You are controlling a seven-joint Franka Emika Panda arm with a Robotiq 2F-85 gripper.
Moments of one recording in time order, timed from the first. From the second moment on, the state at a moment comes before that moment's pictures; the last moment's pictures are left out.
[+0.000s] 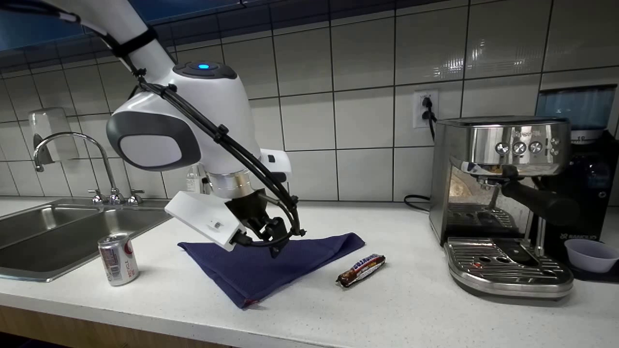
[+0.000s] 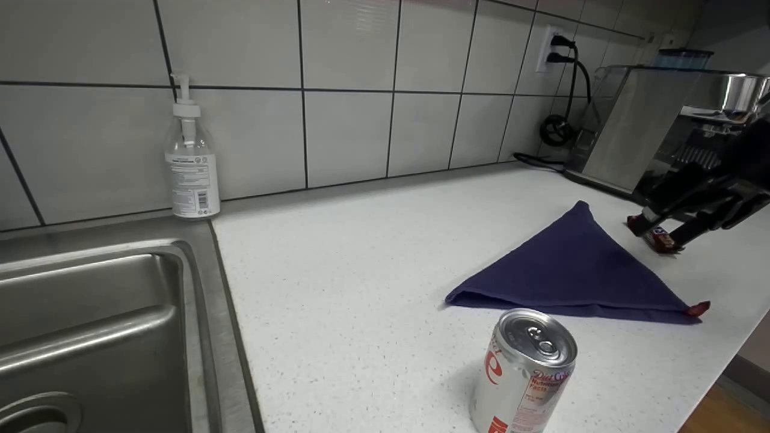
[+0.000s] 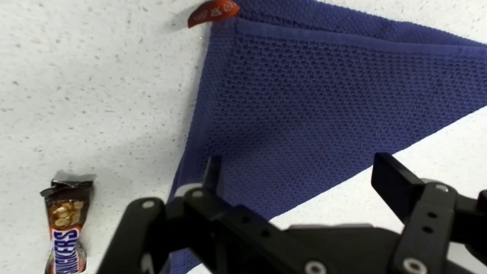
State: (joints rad) arm -0.79 -0.15 0.60 -2.77 1.18 2.88 -0.99
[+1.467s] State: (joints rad) arm -0.79 0.10 0.55 -2.65 0.69 3.10 -0.53
